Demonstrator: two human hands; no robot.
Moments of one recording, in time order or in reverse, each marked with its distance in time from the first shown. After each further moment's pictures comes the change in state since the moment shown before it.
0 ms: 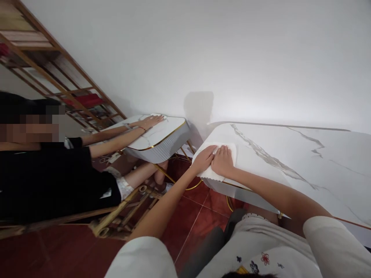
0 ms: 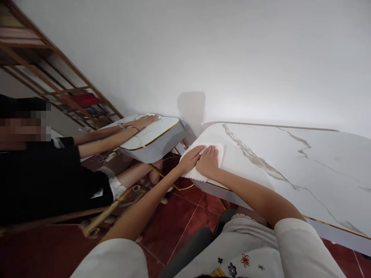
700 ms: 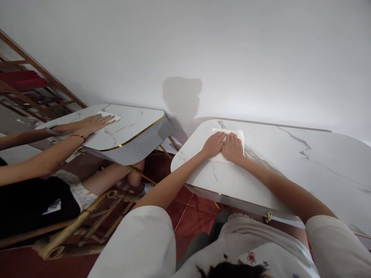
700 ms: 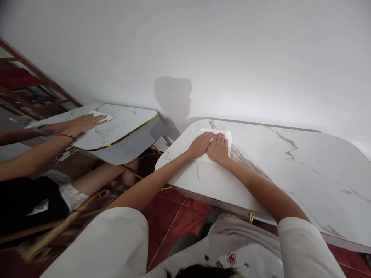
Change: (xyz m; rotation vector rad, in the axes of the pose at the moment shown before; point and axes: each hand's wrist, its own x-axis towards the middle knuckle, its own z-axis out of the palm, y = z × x) left_hand 0.112 0.039 0.048 0.019 0.000 0.179; right_hand 0.040 0.105 0.002 -0.071 0.150 0.123
